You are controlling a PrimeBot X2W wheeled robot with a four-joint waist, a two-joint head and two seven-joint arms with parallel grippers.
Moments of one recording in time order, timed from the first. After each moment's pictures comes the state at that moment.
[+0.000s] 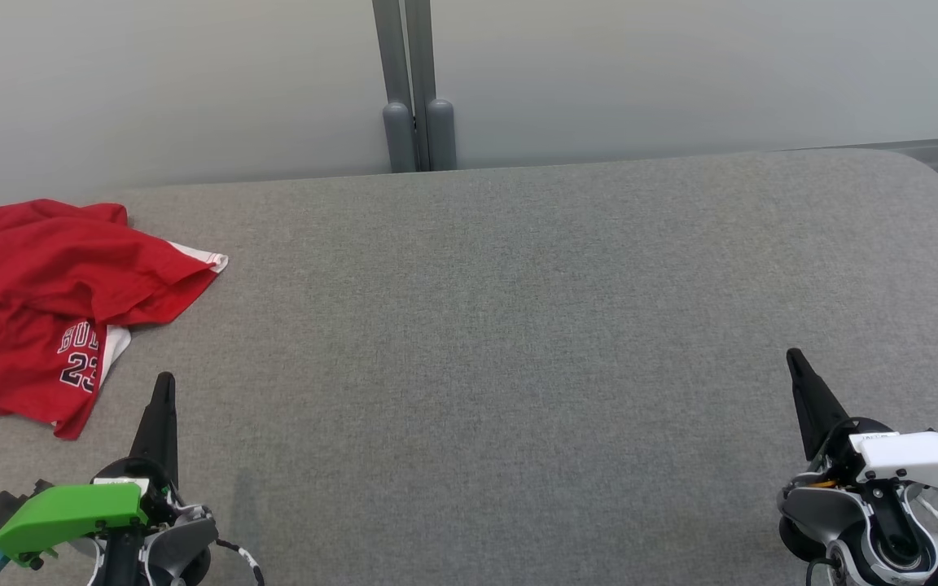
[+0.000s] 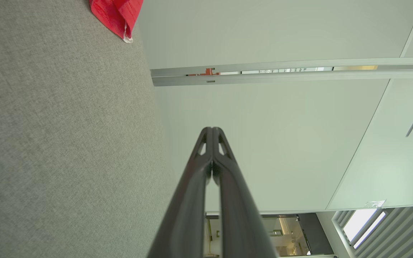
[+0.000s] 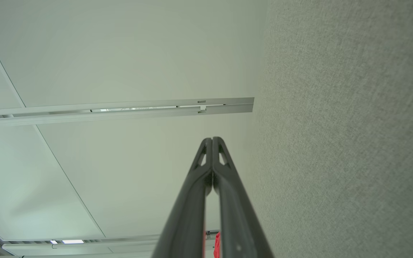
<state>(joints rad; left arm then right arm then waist) -0.10 0.05 0.11 0.25 -1.61 -0.13 0.11 -0.11 -0.05 -0.11 0.24 1.61 0.13 0.11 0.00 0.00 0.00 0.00</state>
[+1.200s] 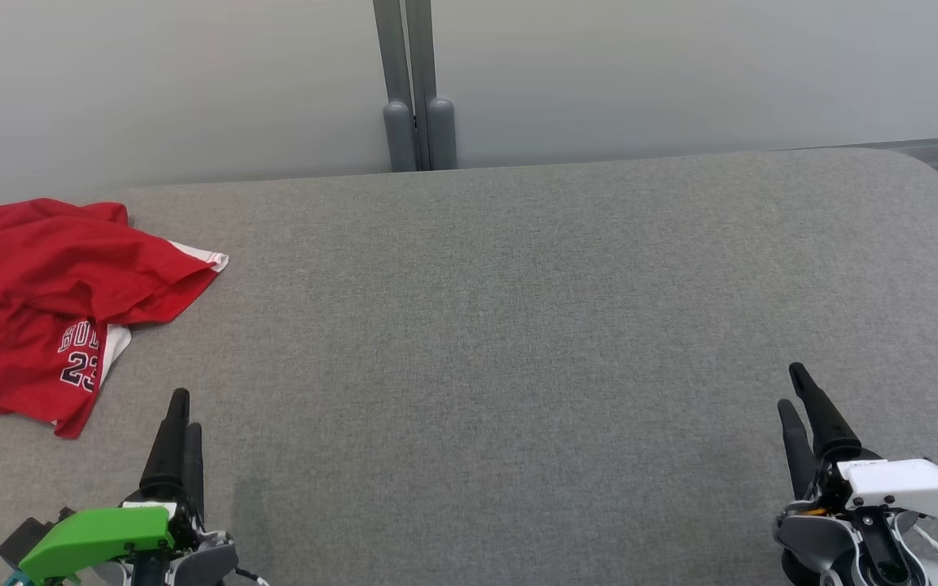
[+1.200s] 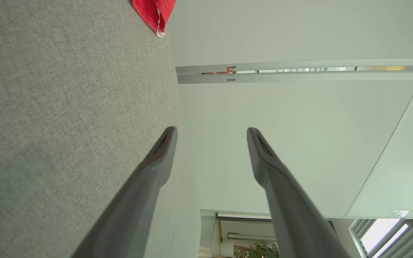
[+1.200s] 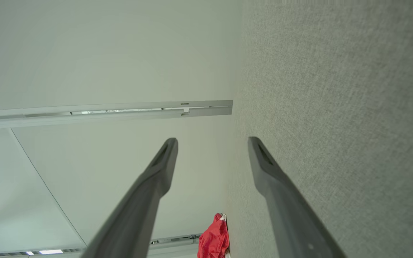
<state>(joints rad) -0.07 0.04 0.08 0.28 -1.60 -0.13 0.07 -0.06 -0.04 -0.09 0.26 1.58 0.13 0.07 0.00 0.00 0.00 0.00</state>
